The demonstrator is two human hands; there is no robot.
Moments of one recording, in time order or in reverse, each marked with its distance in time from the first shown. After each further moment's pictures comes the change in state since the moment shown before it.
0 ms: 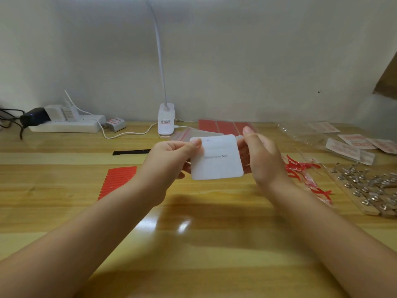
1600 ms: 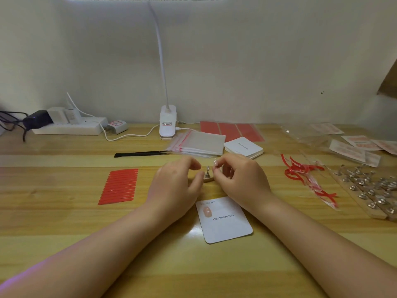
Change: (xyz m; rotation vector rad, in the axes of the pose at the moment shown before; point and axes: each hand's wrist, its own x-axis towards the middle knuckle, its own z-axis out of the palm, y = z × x) left_hand 0.008 -0.053 0.009 0.804 0.154 0.478; right_hand 0.002 0.045 0.019 -0.643 -0.037 -0.499
